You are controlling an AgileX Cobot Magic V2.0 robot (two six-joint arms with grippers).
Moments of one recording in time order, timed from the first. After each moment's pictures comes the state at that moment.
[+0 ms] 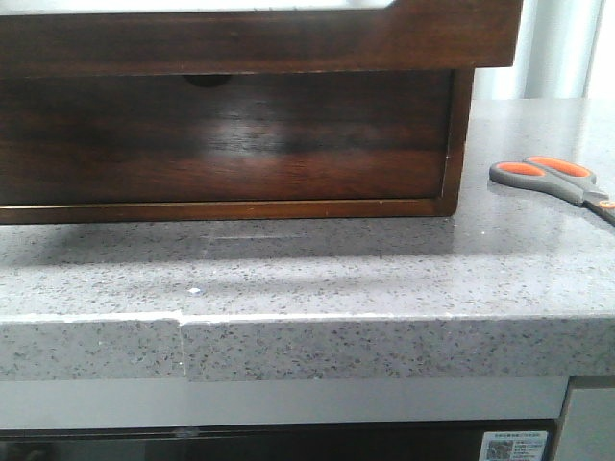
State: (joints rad) left arm -0.79 0.40 -0.47 0.85 -0.12 -0.03; right arm 0.08 0.68 -0.53 -0.02 0.57 0.08
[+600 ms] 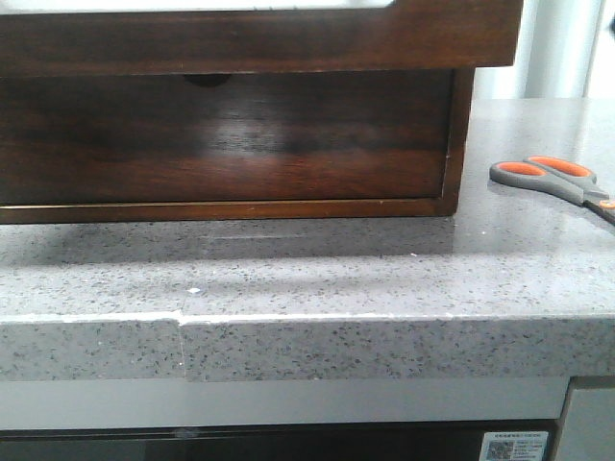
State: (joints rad) left arm -0.79 0.36 -0.47 0.76 -0.04 -0.03; right arm 0.09 1.28 -0.98 -0.02 0.81 0.08
